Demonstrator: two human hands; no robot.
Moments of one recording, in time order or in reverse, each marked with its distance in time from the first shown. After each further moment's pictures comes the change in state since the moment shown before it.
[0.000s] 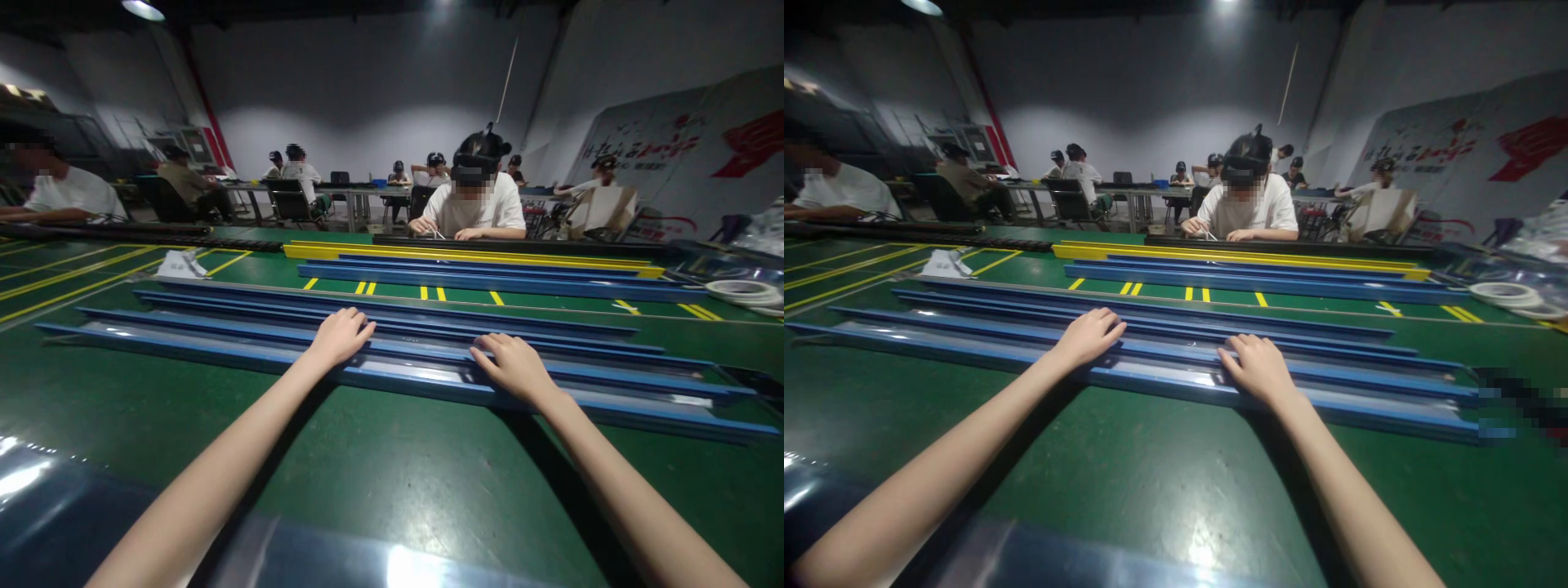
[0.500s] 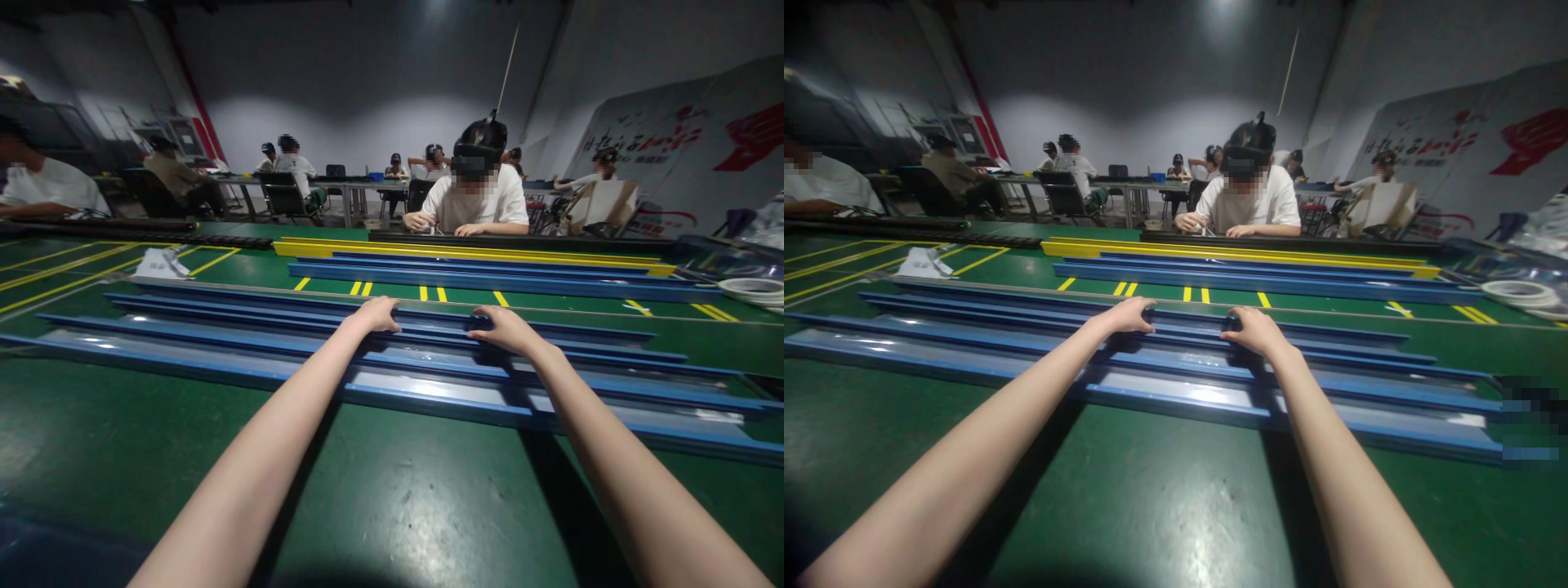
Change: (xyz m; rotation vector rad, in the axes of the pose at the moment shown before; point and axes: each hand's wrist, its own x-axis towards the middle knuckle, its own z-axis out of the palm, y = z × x) left_hand 0.101 0.022 0.024 -0.204 -0.363 0.056; right_hand 0.082 0.056 0.039 0.218 -0.111 0.043
